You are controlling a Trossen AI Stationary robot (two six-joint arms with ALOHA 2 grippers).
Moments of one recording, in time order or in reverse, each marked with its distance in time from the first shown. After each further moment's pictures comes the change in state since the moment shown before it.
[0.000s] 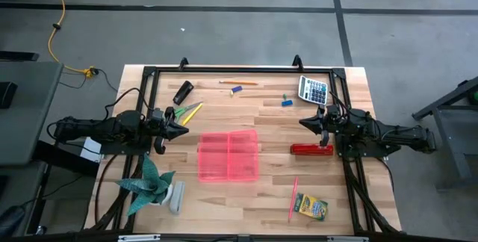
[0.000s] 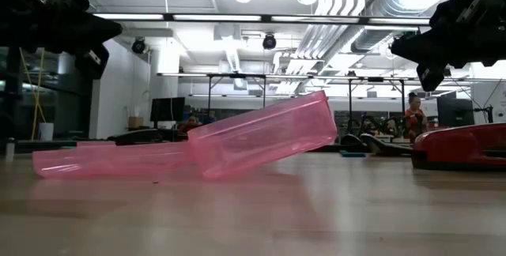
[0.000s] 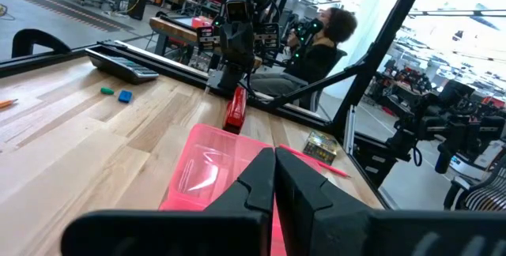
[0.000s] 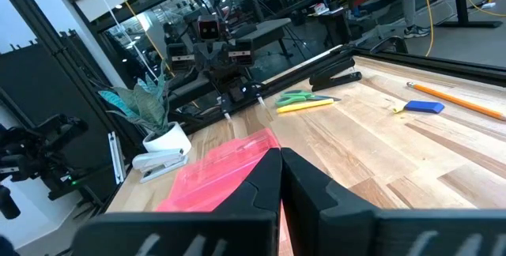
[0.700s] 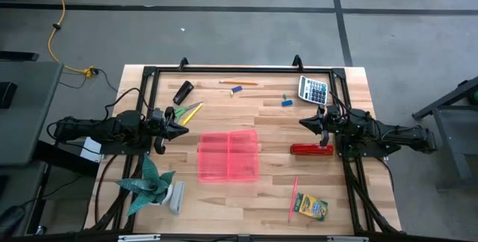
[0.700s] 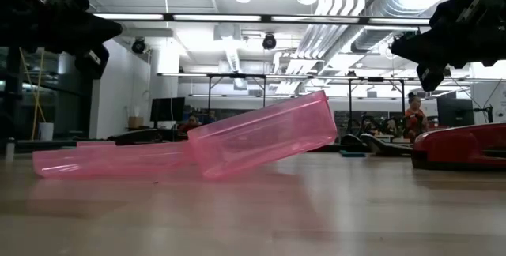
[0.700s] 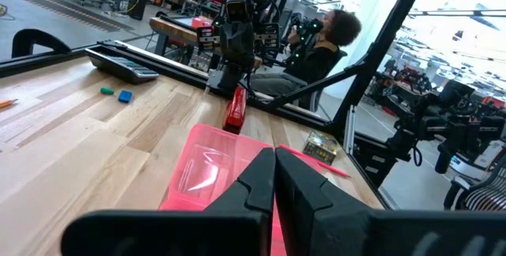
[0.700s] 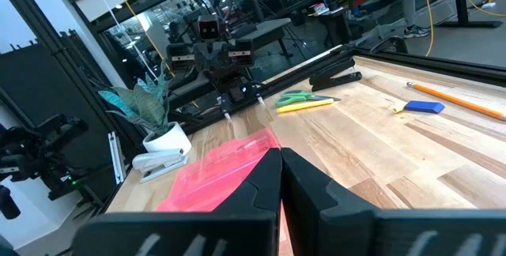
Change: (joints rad) left arm 0.000 0.000 0.000 0.000 0.000 0.000; right arm 0.000 0.000 0.000 0.000 0.000 0.000
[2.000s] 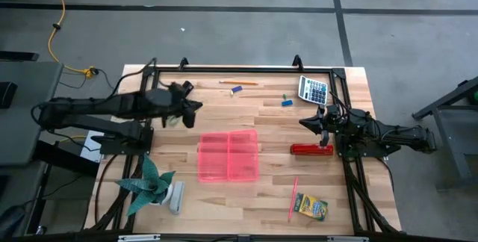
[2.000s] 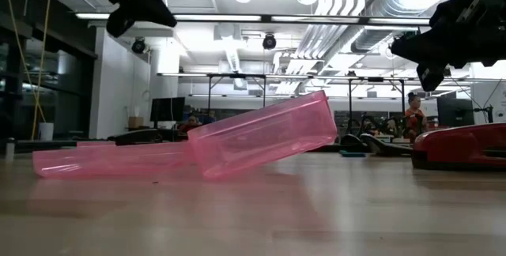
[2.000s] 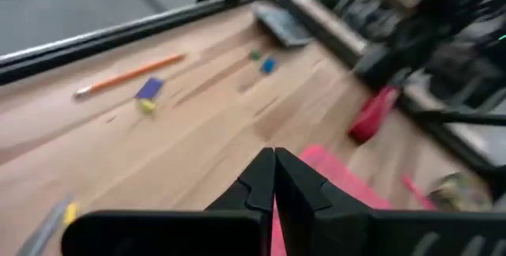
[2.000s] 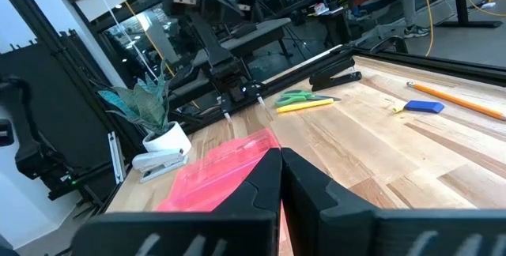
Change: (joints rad) left arm 0.125 0.861 0.787 -0.495 -0.299 -0.277; right arm 0.000 0.001 0.000 0.001 0.000 0.000
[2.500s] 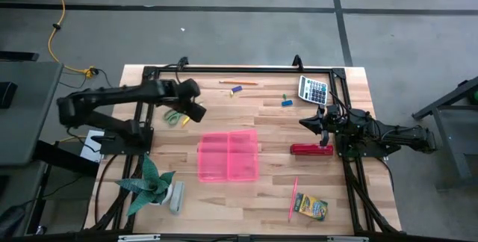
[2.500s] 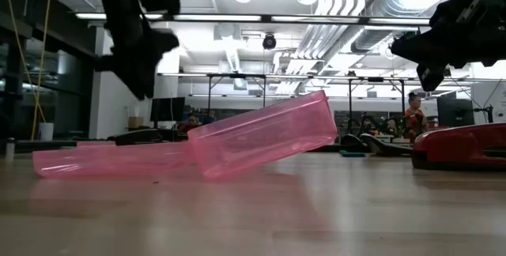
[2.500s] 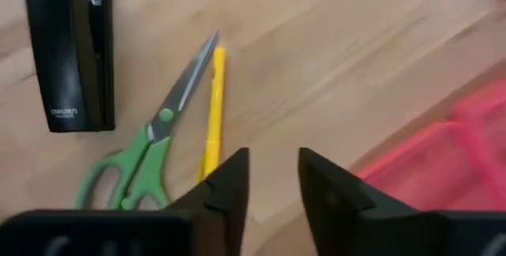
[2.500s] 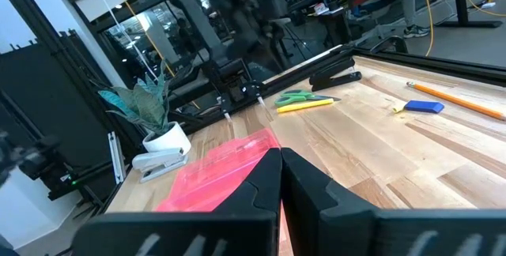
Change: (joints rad) left arm 0.281 0.388 0.089 -0.383 0.172 0.031; right arm 0.000 0.000 0.000 0.000 0.000 0.000
